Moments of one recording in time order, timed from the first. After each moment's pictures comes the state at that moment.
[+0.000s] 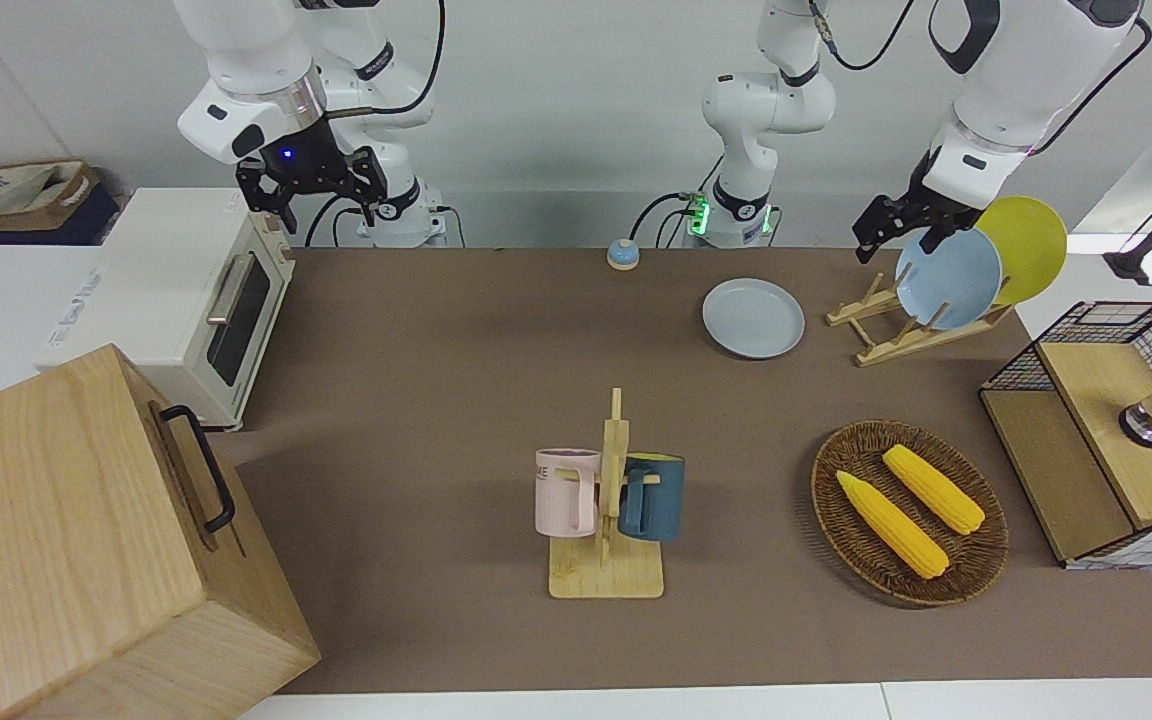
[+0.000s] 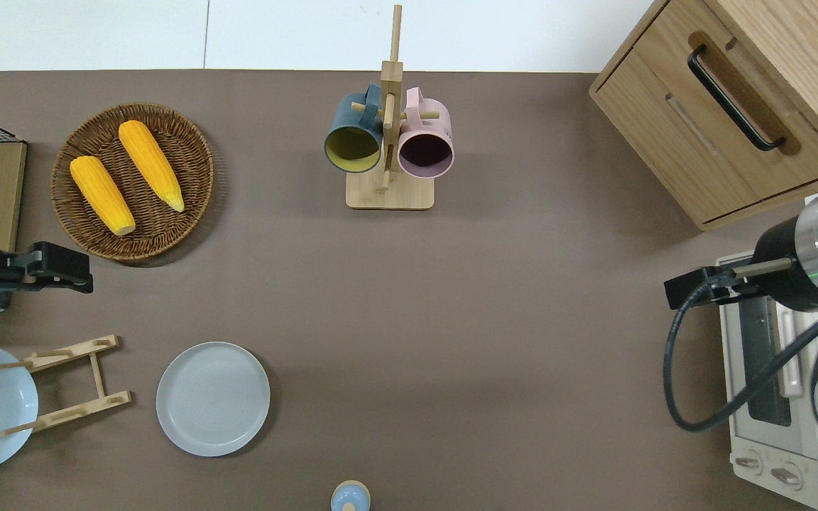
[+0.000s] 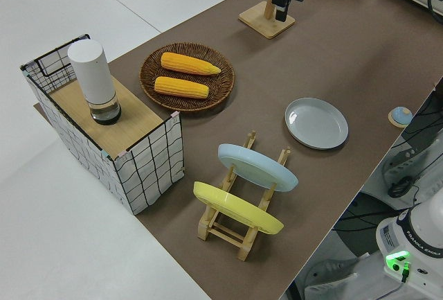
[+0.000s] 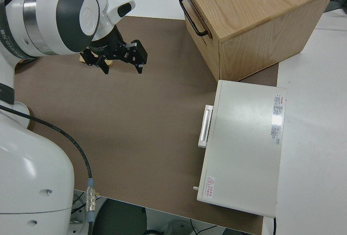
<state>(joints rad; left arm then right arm) -0.09 0.00 0.08 -1.58 -0.02 1.47 -0.15 0.02 -0.01 0.12 -1.48 0.00 1.39 0.03</state>
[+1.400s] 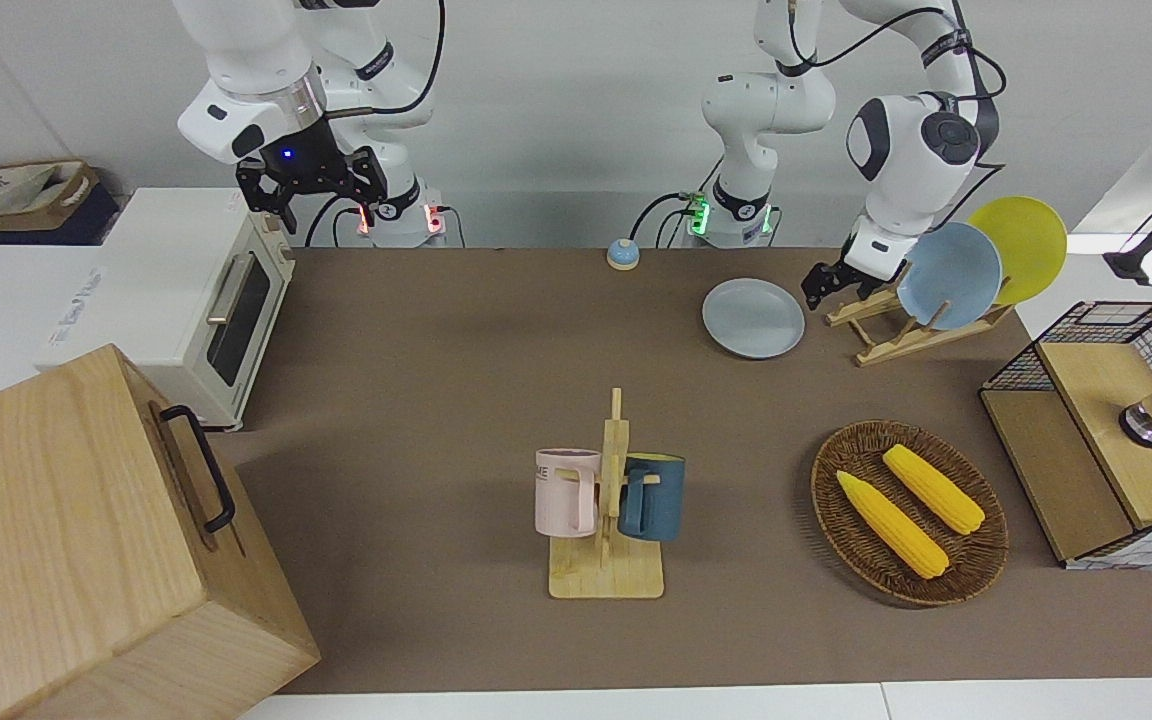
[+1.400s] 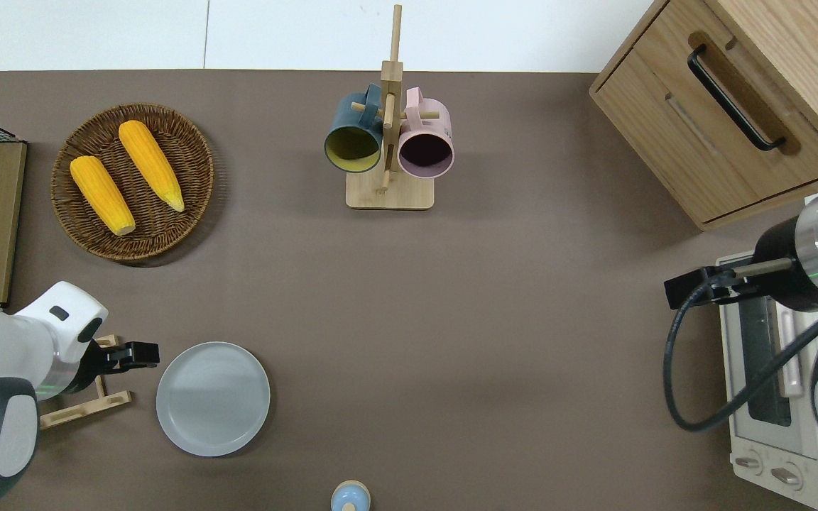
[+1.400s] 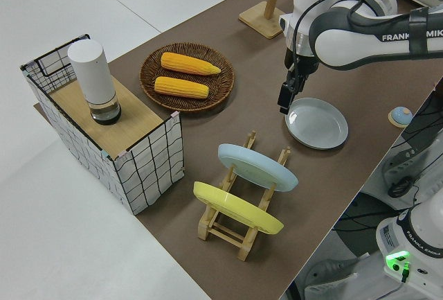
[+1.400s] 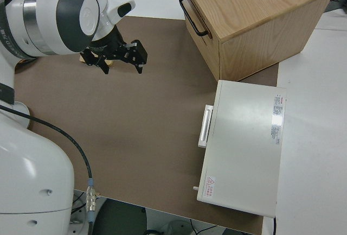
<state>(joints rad) -0.08 -0.24 0.11 -2.37 0.03 2.04 -0.15 0.02 -0.01 0.12 -1.48 0.00 1.39 0.03</state>
